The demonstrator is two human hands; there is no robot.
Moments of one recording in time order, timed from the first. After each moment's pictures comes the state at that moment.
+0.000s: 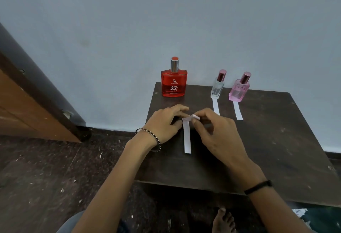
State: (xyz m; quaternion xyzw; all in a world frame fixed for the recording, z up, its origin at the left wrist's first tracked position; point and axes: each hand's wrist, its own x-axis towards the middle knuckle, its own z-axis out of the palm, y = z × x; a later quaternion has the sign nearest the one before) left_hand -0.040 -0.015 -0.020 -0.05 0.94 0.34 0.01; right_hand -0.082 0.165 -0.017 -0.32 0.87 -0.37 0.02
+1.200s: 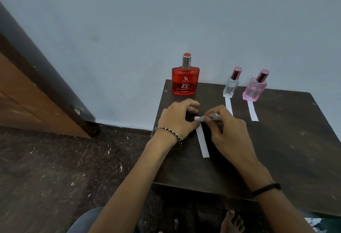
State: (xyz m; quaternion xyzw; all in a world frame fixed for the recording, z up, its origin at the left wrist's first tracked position) left_hand -0.049 -0.005 -0.025 -0.13 0.92 0.36 -0.06; right_hand -0.090 0.157 -0.036 -0.29 0.87 -0.41 0.00
